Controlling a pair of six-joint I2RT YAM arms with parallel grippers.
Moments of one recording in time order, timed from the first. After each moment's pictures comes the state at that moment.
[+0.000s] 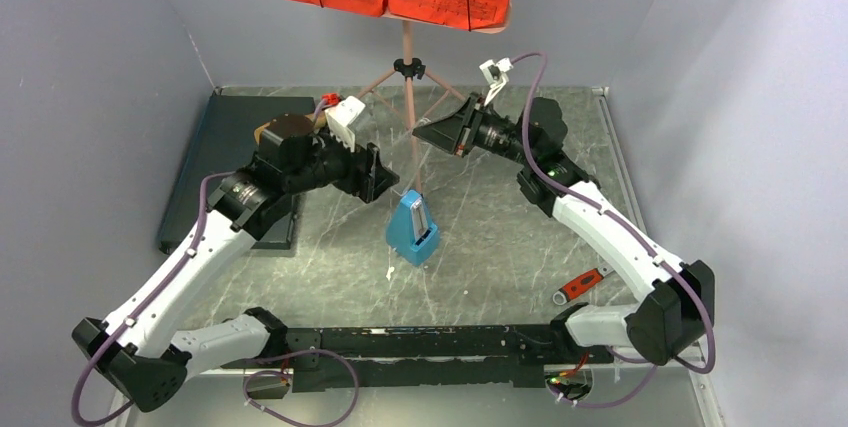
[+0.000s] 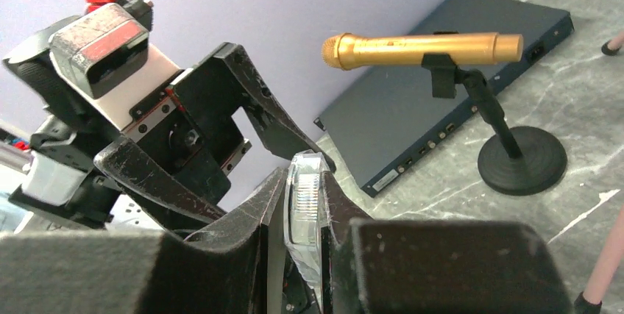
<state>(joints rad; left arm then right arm) -0.60 1.07 1.21 -0.48 0.27 -0.12 0.54 1.29 1.11 0.28 -0.61 0.75</state>
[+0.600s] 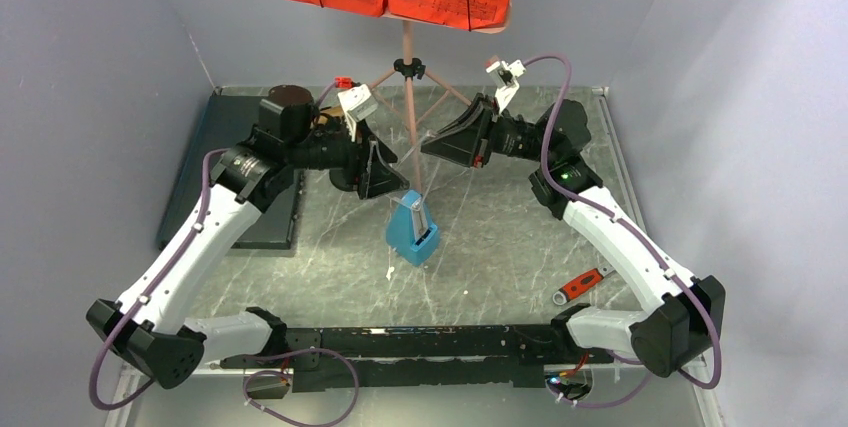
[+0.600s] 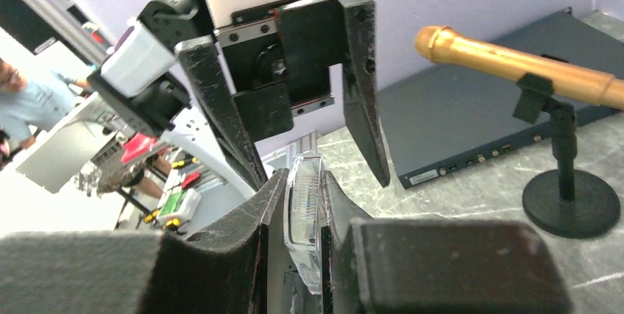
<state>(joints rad) -0.52 1.19 1.38 -0.54 0.76 -0.07 0.47 1.22 1.11 0.39 -0.92 0.73</state>
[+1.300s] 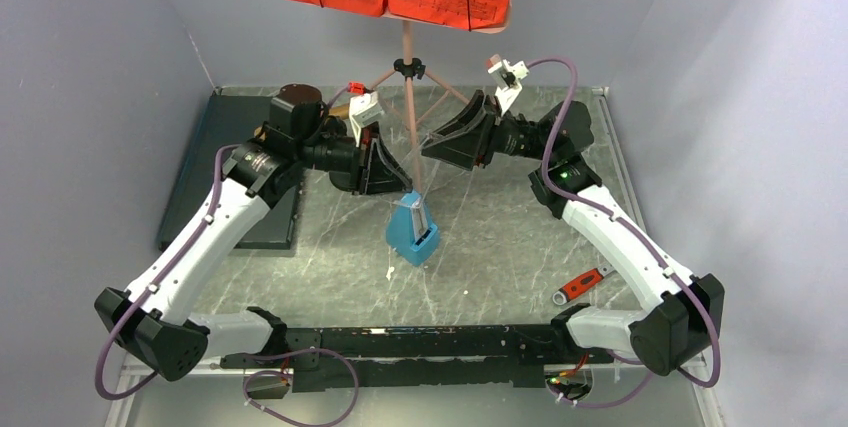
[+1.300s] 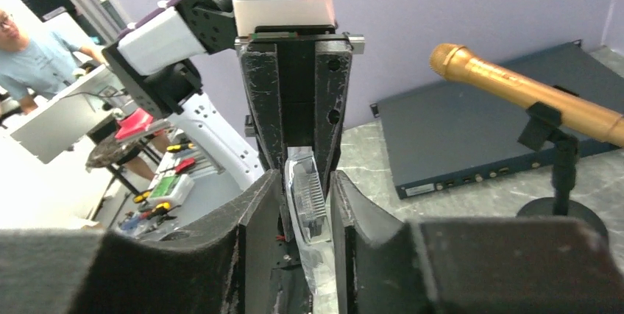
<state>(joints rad) -0.52 1.24 1.38 -0.51 1.02 -0.07 0.47 1.23 1.11 0.51 -1.02 0.72</state>
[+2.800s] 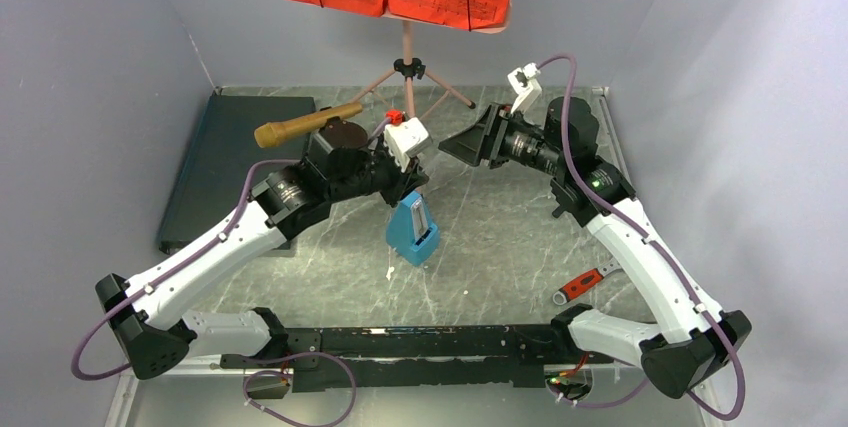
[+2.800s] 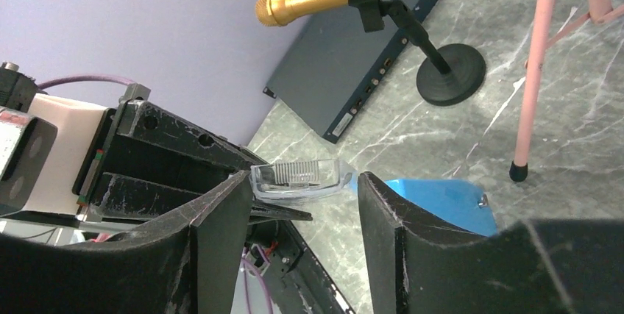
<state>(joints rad) -0.85 1.21 1.30 -0.40 0.18 0.08 0.48 1.11 1.24 -0.28 -0.49 0.65</state>
